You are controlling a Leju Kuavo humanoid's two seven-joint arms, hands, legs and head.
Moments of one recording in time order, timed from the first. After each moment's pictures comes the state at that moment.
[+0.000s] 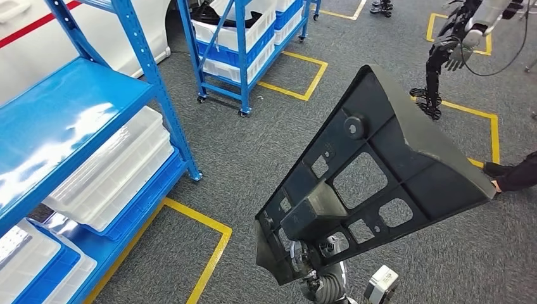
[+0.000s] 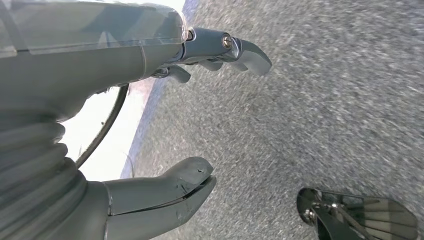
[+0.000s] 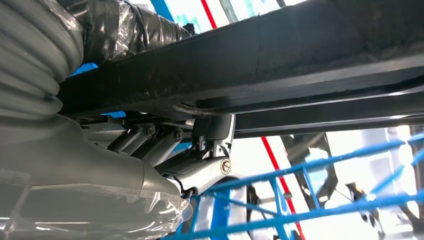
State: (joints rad) left arm -0.04 -0.22 1.29 -0.26 -1.31 0.14 -0.37; right arm 0.35 0.05 0.32 -1.86 -0.05 -0.04 -0.59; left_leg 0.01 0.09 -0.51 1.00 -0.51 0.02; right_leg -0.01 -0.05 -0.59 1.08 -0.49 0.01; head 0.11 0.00
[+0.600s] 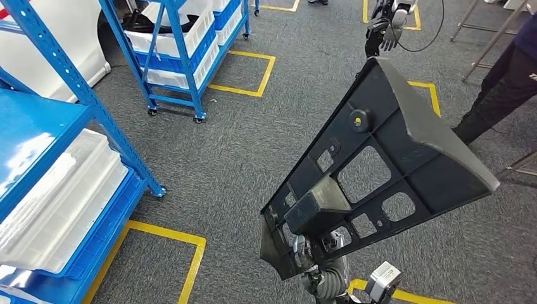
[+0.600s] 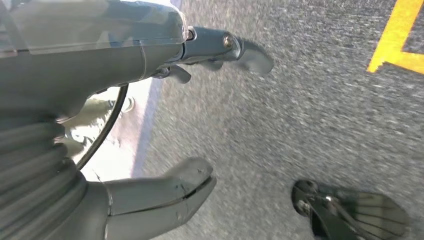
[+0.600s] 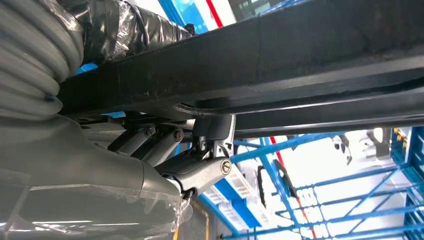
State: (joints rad) left arm -0.04 -0.22 1.29 -0.26 -1.34 0.13 -0.37; right arm 0.36 0.08 0.30 -1.87 -0.03 -0.07 -0.57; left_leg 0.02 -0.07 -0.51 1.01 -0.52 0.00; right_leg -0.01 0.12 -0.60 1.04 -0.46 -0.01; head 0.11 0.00
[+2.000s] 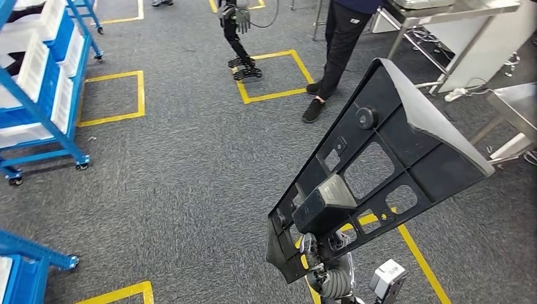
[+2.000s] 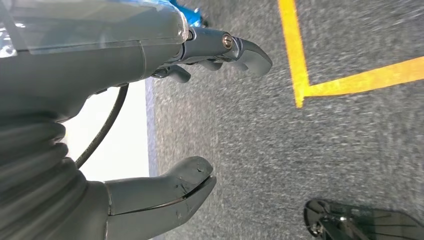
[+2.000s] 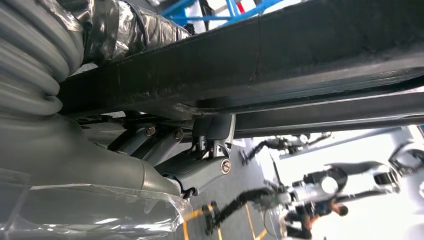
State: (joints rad) left arm -0.04 -0.21 1.30 -0.26 -1.37 0.13 -0.36; right arm 0.38 0.09 0.27 -1.89 -0.05 -0.10 -0.54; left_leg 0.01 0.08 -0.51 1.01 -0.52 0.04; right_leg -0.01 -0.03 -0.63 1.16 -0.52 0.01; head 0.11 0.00
